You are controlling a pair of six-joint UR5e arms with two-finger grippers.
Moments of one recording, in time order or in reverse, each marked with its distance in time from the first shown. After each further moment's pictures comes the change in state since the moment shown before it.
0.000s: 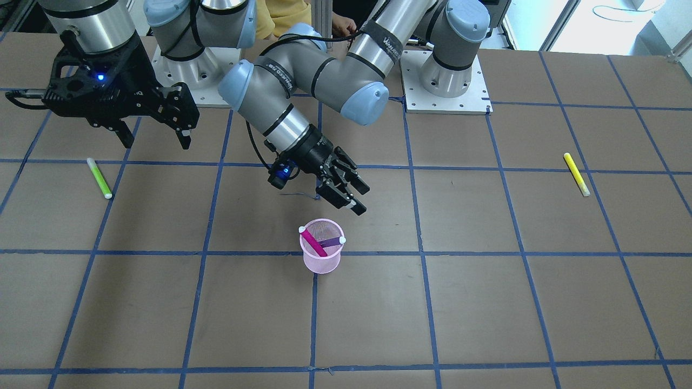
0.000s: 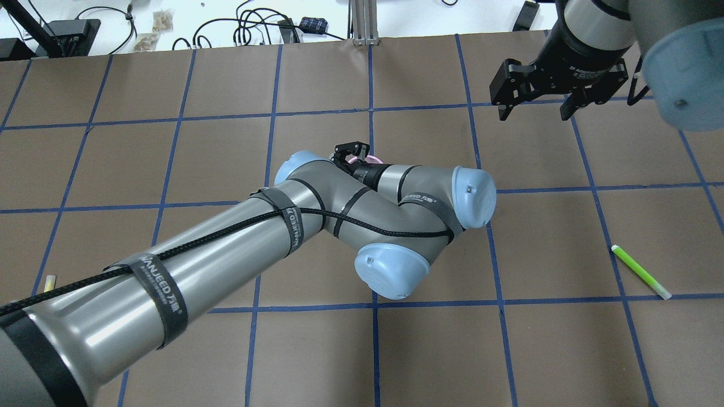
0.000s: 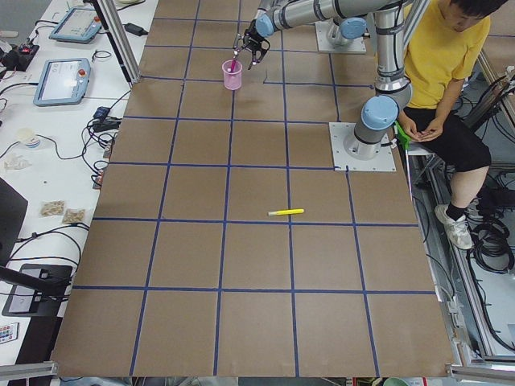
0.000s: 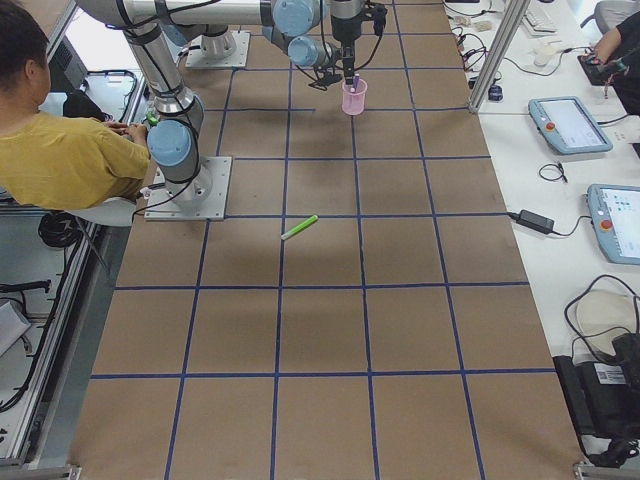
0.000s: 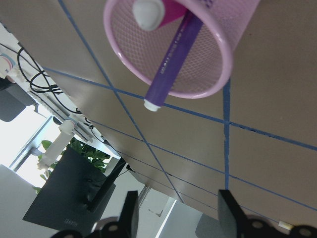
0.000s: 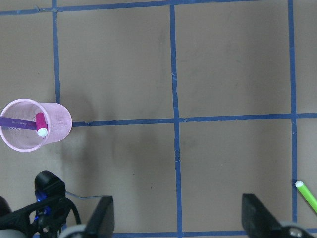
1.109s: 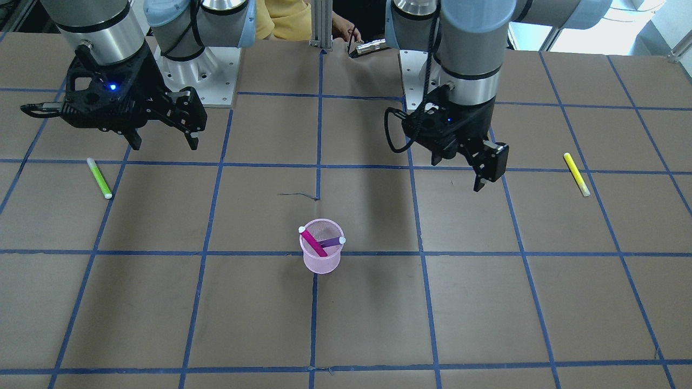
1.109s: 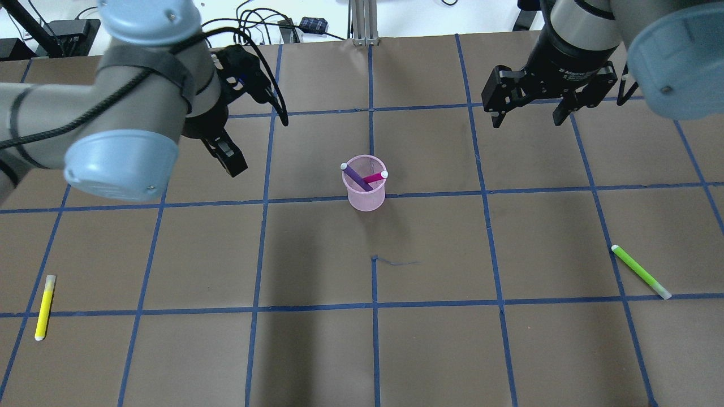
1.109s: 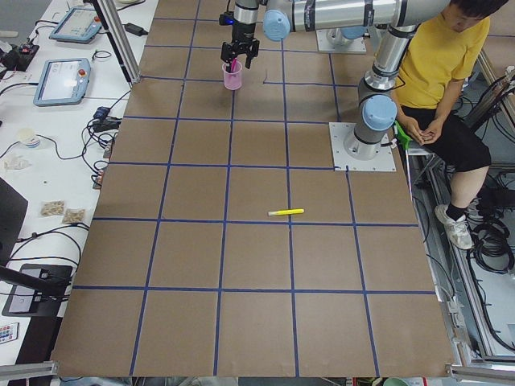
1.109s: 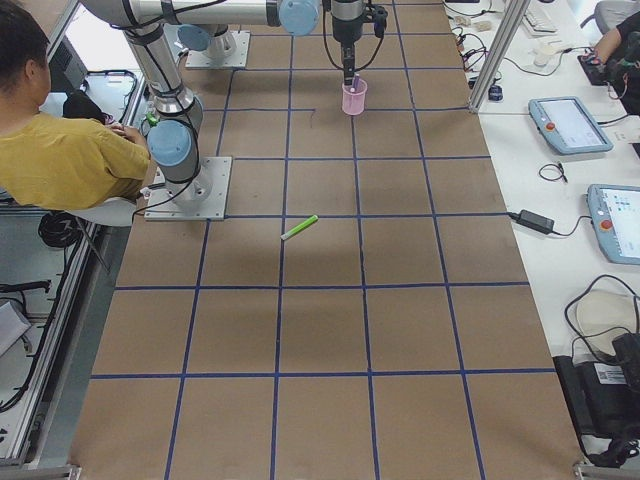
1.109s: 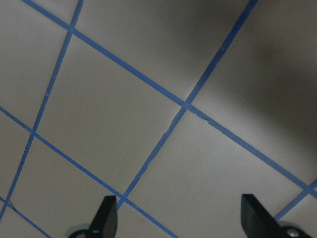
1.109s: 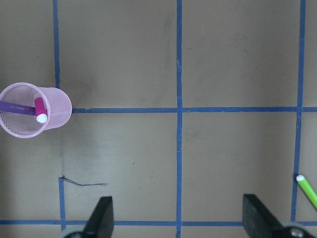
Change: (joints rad) left arm 0.563 0.417 0.010 -0.078 -0.765 -0.110; right arm 0.022 0.038 -0.042 0.074 -0.013 -0.018
